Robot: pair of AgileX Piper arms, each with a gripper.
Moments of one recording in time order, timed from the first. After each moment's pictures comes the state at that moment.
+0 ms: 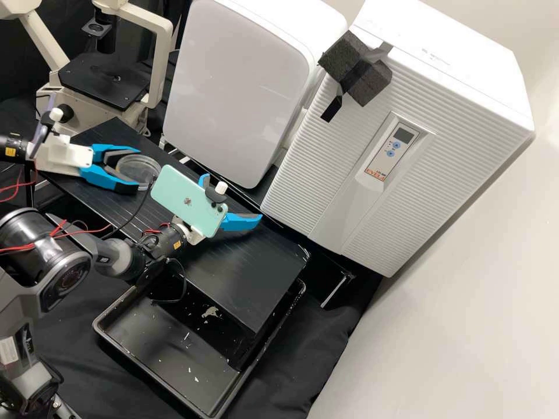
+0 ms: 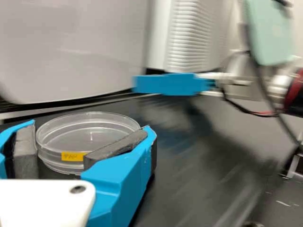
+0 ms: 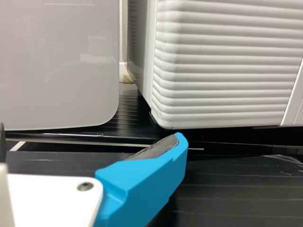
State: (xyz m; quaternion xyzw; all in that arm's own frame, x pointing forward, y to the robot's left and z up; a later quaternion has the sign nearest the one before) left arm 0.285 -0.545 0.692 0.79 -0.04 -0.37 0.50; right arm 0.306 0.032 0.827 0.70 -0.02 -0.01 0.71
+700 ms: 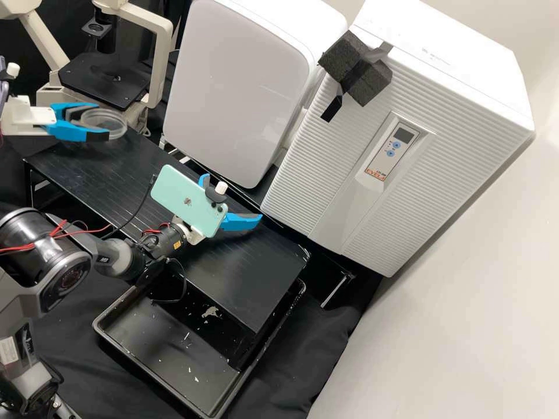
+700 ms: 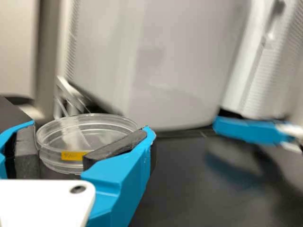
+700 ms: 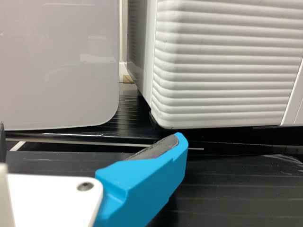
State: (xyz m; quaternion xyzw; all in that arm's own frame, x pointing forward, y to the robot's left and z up) left arm 0.267 -0.521 0.771 0.79 -0.06 -0.24 0.55; right arm 0.306 0.032 0.827 0.70 -0.02 -0.01 0.71
